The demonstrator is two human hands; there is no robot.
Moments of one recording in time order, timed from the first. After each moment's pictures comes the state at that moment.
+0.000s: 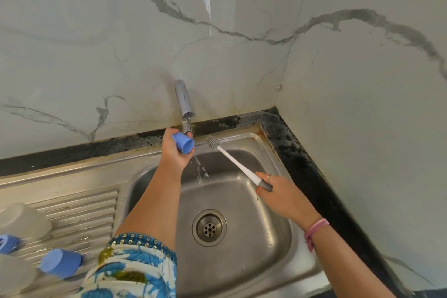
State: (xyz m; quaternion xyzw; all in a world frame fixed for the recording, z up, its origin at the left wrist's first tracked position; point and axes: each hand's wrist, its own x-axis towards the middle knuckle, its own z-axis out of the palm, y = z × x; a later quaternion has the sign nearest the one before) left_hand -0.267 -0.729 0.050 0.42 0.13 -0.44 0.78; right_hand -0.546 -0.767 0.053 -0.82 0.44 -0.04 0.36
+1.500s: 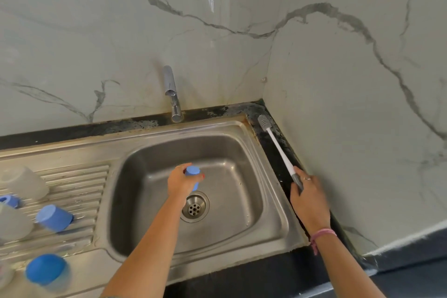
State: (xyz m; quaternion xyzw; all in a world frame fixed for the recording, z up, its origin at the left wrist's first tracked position) left_hand -0.395 -0.659 -0.029 0.81 -0.15 -0.28 0.49; right_hand -0.676 -0.773 -0.004 -0.76 0.56 -0.21 0.26
